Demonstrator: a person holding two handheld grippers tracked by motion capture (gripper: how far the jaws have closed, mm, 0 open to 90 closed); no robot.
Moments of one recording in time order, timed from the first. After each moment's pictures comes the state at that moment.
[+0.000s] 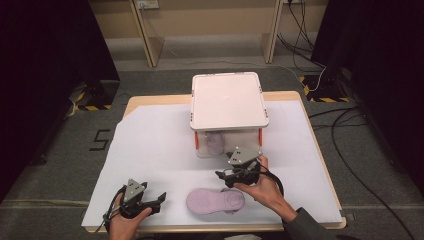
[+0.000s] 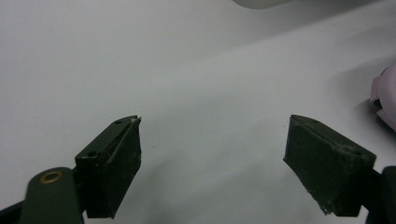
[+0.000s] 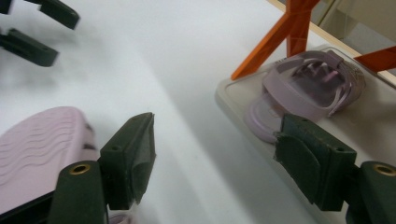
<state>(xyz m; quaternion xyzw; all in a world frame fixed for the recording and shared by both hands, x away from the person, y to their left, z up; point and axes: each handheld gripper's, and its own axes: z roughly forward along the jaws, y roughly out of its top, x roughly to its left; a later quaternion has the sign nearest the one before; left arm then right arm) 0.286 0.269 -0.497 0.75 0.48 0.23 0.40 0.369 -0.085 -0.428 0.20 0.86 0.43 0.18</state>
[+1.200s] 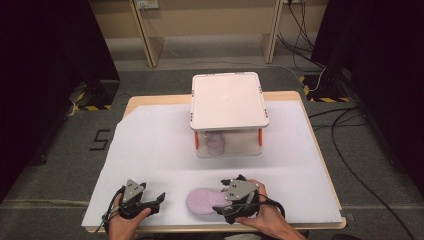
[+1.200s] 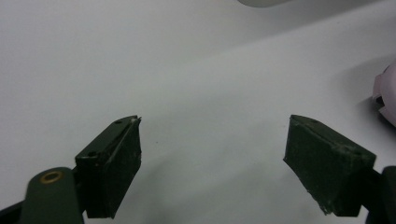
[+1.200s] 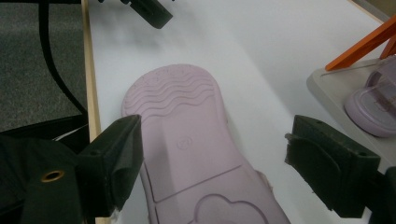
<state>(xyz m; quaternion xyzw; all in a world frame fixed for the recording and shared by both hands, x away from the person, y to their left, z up) 0.284 0.270 -0.498 0.75 0.48 0.23 0.40 0.303 -0.079 -0.451 0.11 0.89 0.42 0.14</state>
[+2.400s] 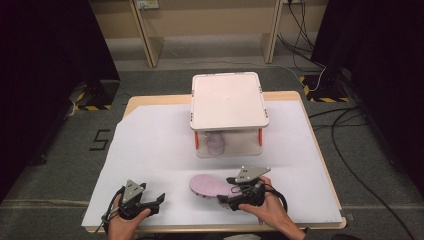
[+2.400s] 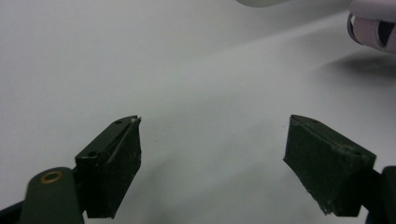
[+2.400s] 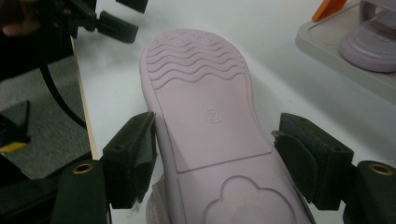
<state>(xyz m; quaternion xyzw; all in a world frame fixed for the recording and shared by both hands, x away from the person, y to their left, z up) 0.283 0.271 -0.497 0.75 0.48 0.23 0.40 0.333 -0.100 -0.463 0.24 0.85 0.46 0.04</state>
